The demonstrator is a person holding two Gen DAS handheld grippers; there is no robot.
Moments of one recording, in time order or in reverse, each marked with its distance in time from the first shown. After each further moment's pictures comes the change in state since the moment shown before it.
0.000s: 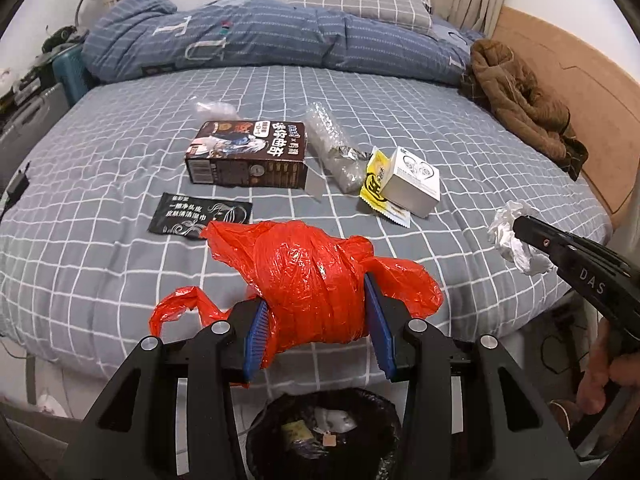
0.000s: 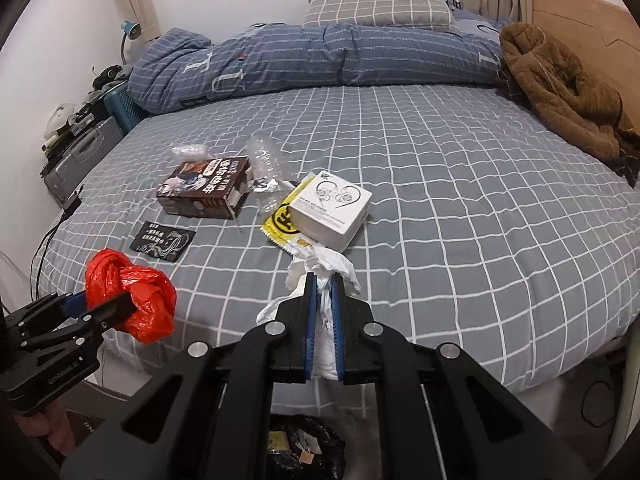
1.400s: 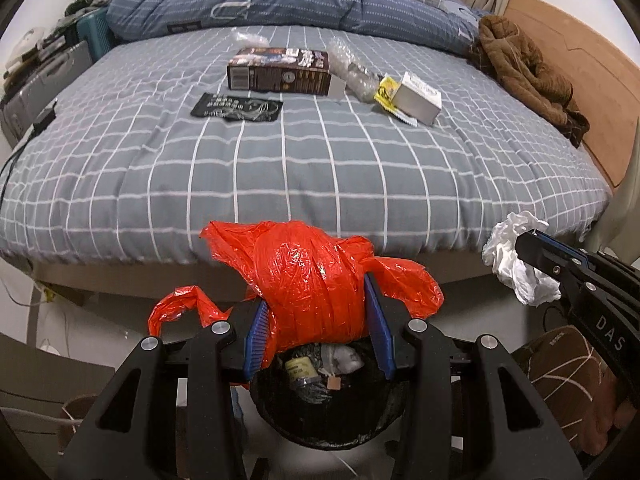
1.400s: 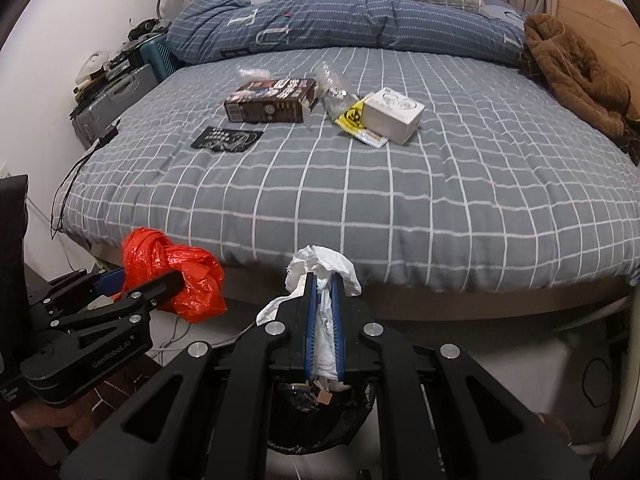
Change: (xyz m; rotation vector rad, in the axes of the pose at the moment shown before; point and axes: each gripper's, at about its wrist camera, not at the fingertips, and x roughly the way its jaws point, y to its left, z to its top) left arm -0.038 0.011 -0.117 -0.043 0.096 0.030; right arm -0.054 0.066 -0.117 -0.078 0.105 0.044
